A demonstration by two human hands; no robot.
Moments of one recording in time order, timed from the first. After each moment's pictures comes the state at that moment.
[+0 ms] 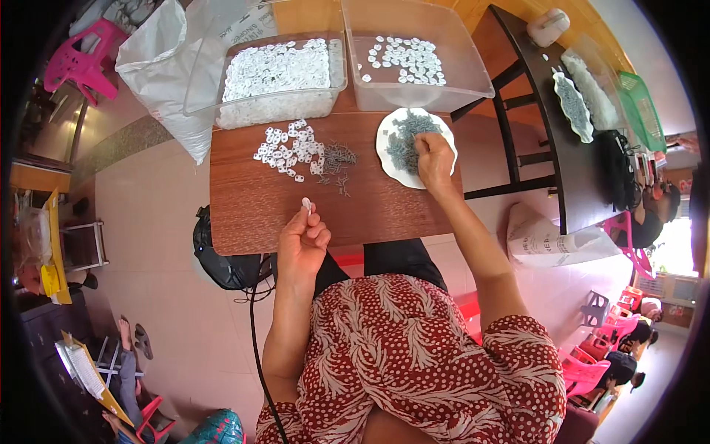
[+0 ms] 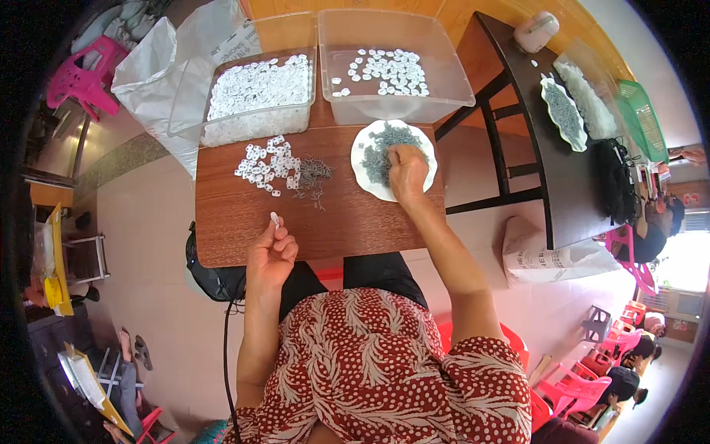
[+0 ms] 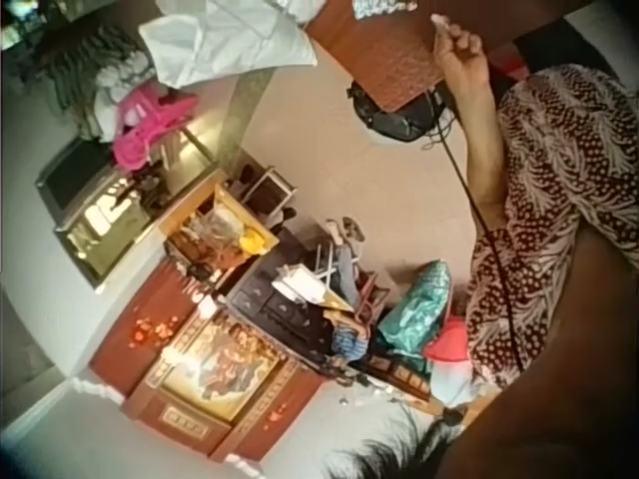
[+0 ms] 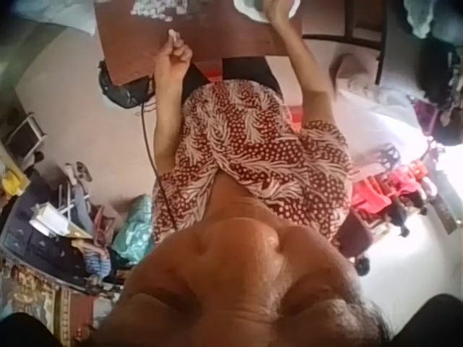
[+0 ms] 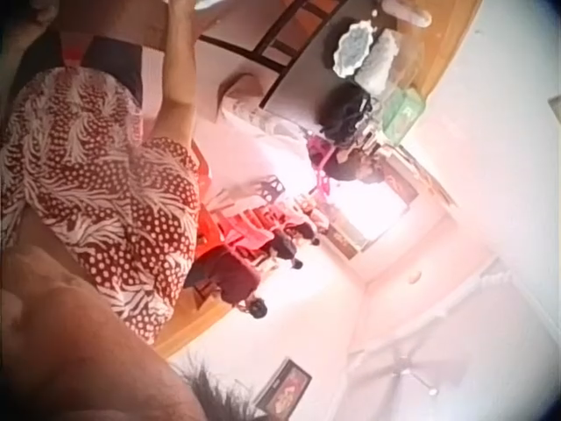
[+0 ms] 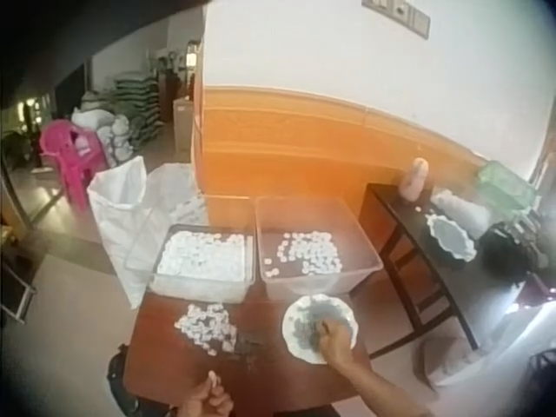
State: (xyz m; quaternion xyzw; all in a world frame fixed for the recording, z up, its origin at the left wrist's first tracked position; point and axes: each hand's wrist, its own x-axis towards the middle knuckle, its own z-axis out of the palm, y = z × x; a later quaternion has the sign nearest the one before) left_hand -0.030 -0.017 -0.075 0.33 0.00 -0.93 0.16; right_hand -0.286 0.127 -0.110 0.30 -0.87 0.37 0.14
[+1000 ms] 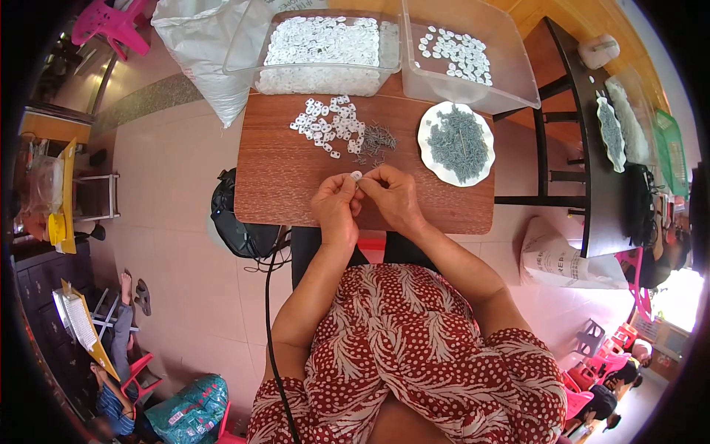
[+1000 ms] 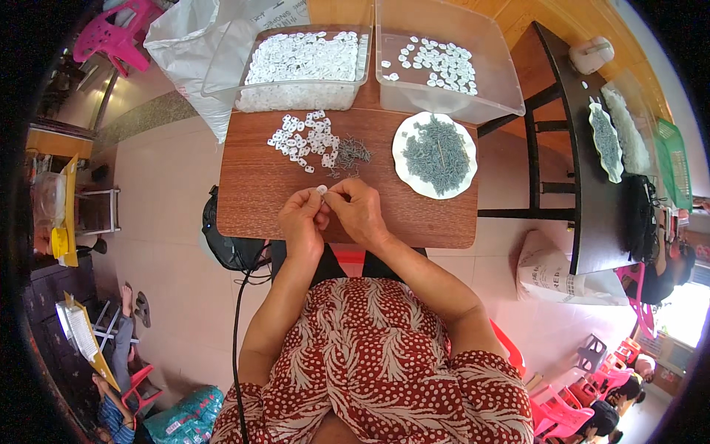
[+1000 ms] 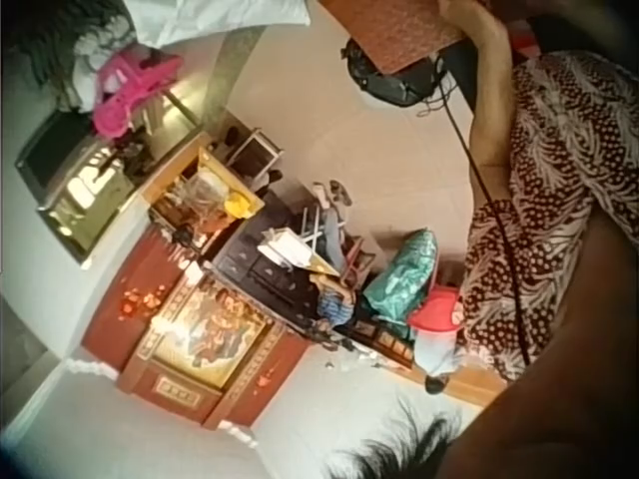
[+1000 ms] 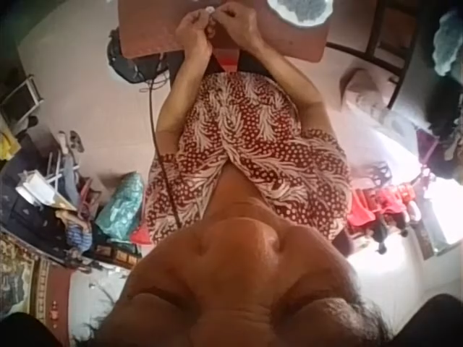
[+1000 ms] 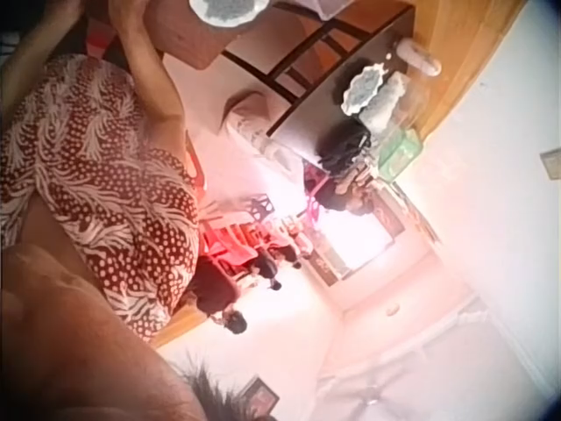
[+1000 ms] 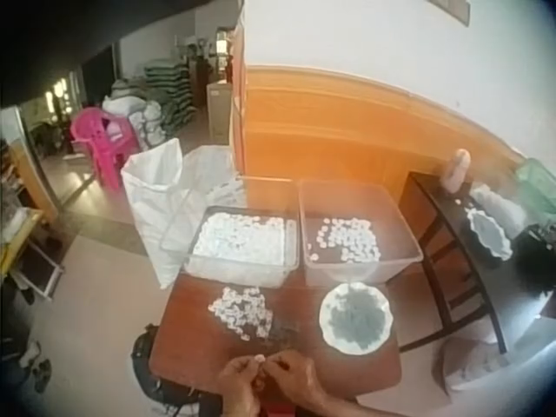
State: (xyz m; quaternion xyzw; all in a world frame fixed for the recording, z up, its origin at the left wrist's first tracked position) left_hand -0.056 0.000 -0.081 0.43 -0.27 -0.81 0.29; right_hand -0.143 0.066 -0.082 0.28 -0.71 0.57 -0.30
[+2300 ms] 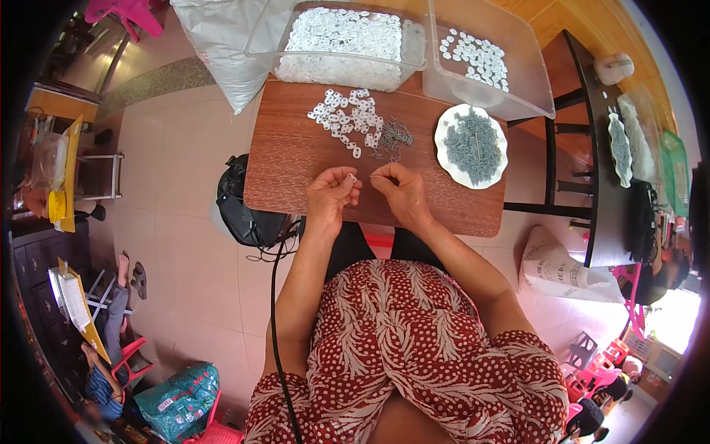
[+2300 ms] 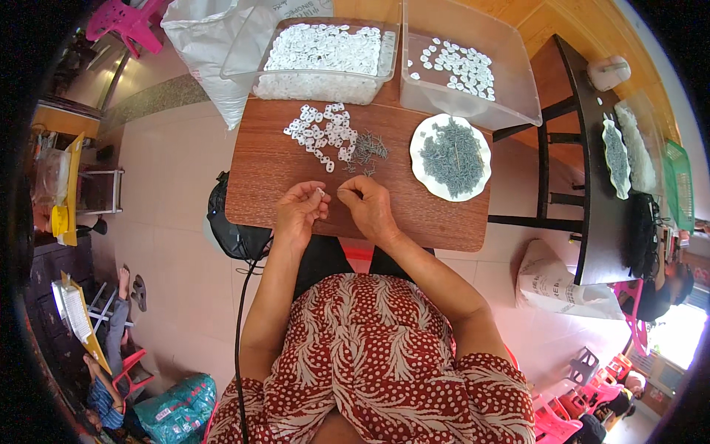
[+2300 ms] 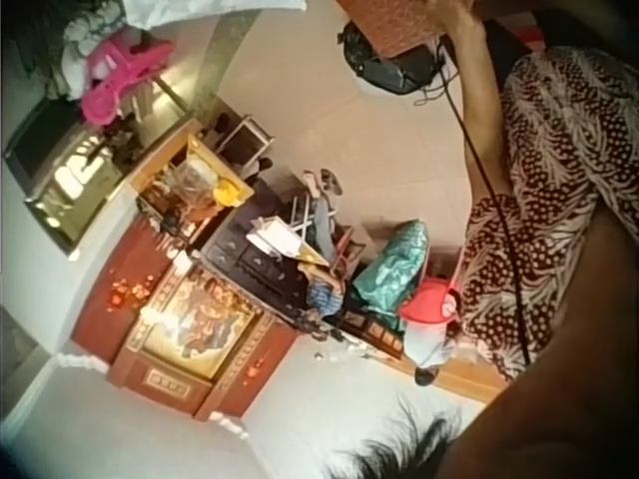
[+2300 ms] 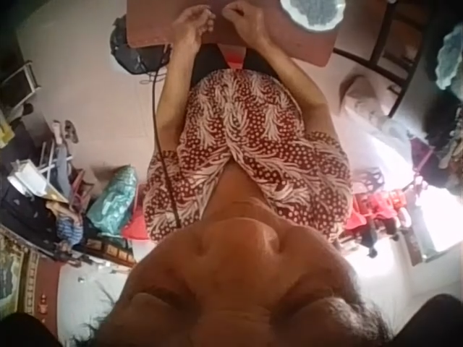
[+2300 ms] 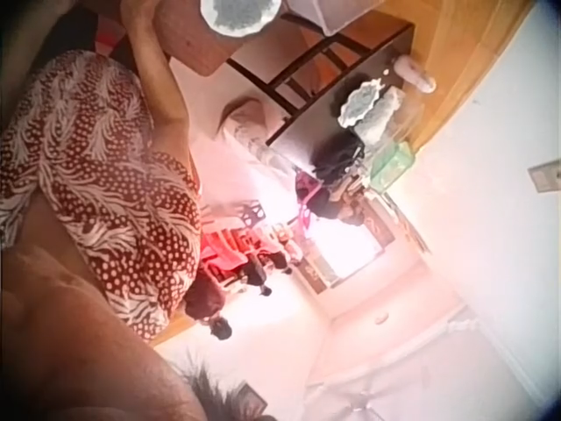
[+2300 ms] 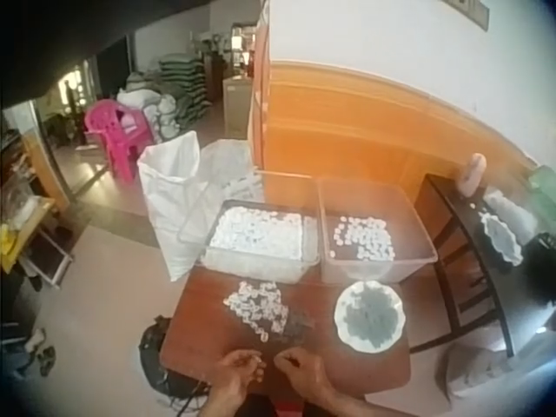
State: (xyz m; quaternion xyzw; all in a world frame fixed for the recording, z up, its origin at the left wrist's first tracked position) left_hand -0.021 -0.036 -0.112 0.37 -0.30 -0.85 0.22; right_hand -0.138 0.063 -0.099 0.31 -0.71 0.56 -0.29
